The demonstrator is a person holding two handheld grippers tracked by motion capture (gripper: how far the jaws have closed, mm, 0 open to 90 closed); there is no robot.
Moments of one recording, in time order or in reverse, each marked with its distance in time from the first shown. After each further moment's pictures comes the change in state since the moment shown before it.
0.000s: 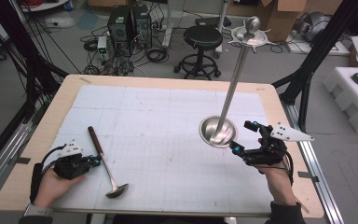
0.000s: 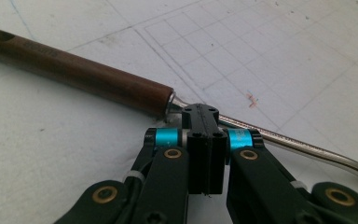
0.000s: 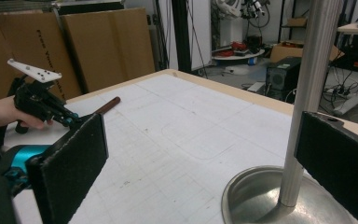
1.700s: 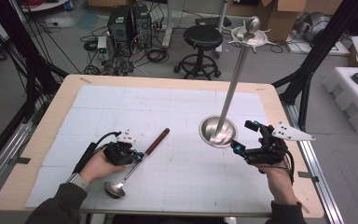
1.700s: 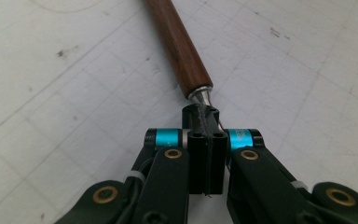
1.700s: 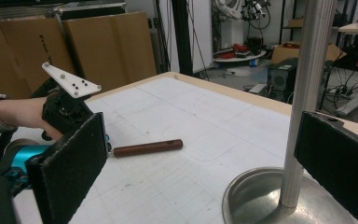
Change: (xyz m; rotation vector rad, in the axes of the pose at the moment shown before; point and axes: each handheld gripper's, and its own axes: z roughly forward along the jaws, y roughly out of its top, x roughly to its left) left arm -0.070 0.078 0.086 0.188 -0.217 0.193; right arm -0.003 0.000 -0.001 -0.013 0.006 0.016
